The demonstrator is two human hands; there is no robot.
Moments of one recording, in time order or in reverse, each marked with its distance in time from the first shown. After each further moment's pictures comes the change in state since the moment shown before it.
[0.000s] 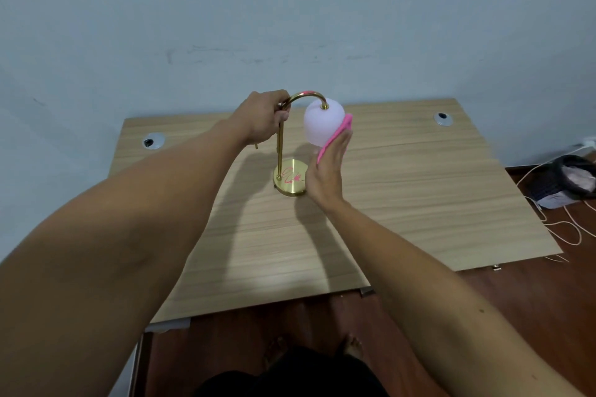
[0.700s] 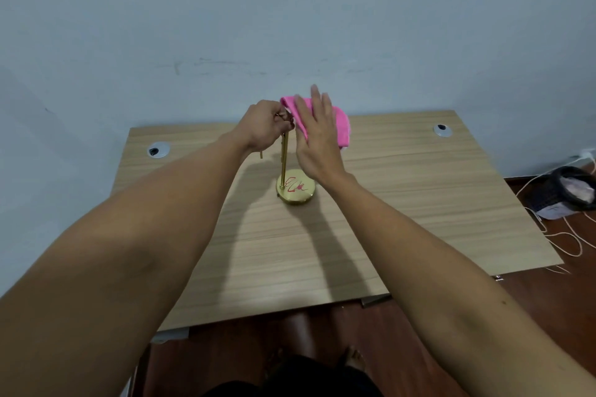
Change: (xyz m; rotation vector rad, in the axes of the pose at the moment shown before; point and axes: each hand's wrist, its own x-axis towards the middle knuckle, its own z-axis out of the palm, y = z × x) left_hand 0.004 0.000 0.002 -0.164 0.064 -0.106; right_hand 0.044 -0.060 -0.012 -0.298 -0.082 -0.448
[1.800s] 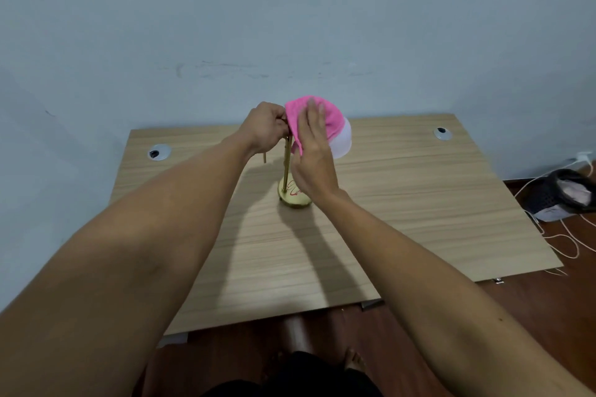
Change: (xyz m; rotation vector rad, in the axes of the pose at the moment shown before) left_hand 0.004 -0.009 0.000 -0.201 -0.021 -0.037; right_hand -0.022 -0.035 0.007 0.157 0.100 0.049
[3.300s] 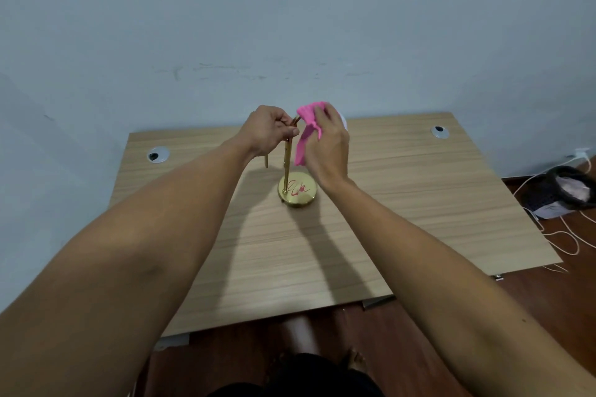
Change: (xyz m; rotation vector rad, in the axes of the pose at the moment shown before) left_hand 0.002 -0.005 0.006 -0.115 -0.028 -0.025; right_hand 0.021 0.002 -0.021 -0.086 0.169 0.127
